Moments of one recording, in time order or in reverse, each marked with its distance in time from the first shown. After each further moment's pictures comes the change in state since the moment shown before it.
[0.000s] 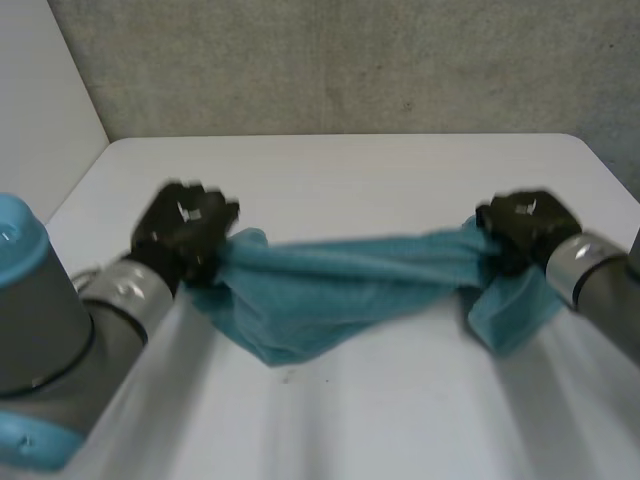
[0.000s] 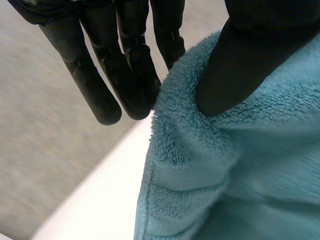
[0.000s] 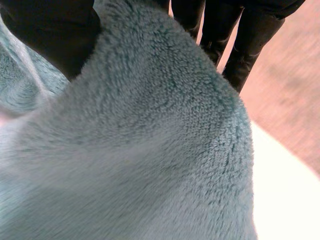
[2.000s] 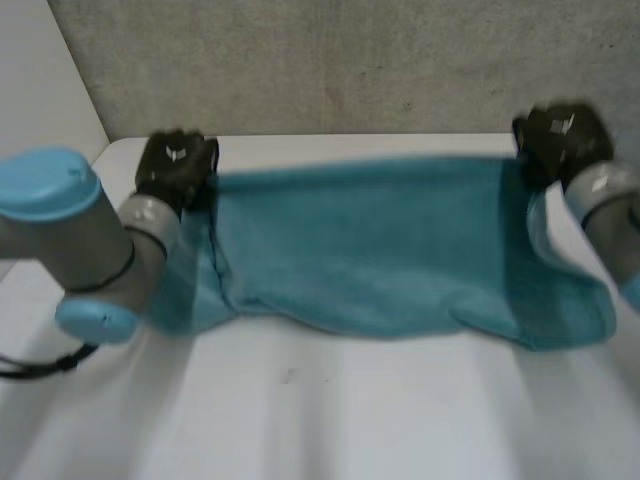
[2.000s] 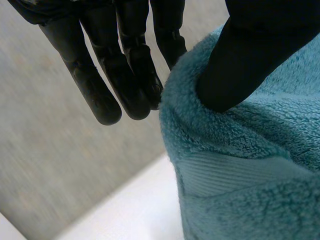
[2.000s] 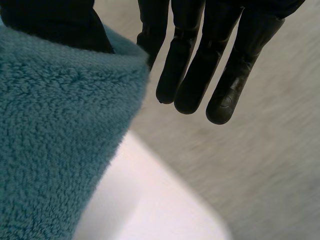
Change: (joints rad) left arm 0.089 -0.349 0.377 0.169 -0.019 -0.146; right arm -0.049 0.123 -0.261 -0.235 0.052 -0.025; left_hand 0.000 0.004 0.001 0.000 0.000; right_hand 0.033 0.002 0.006 0.007 0.013
